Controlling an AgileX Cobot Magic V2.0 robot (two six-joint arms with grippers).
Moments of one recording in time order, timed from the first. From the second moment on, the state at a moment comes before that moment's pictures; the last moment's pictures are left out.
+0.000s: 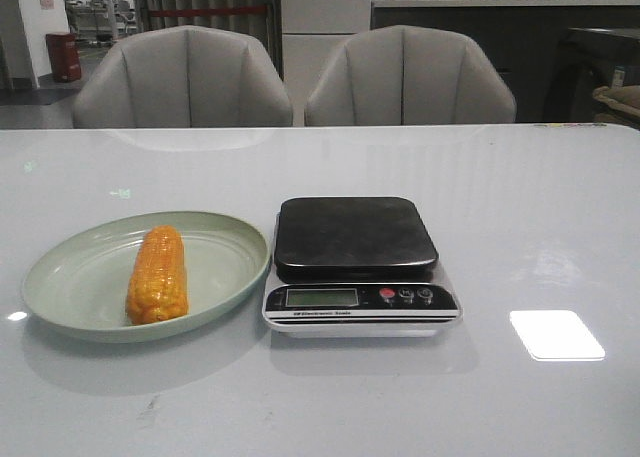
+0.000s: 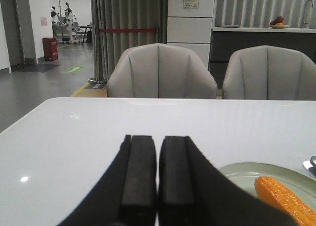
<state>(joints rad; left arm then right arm) 0.00 -0.01 0.01 0.10 0.00 -0.15 0.13 -0.01 0.03 -0.13 -0.07 0.14</state>
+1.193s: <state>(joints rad) 0.00 0.00 -0.14 0.10 -0.08 -0.16 0.13 -0.01 0.03 -0.13 -0.07 0.14</state>
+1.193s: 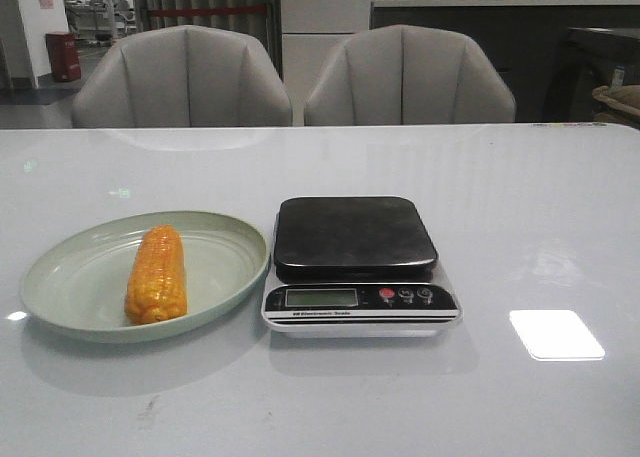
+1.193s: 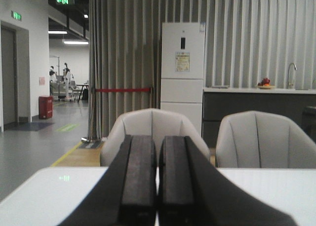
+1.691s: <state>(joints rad) 0.00 0.20 -0.38 0.04 0.28 -0.16 0.13 -0.01 0.03 -0.13 -0.07 0.14</state>
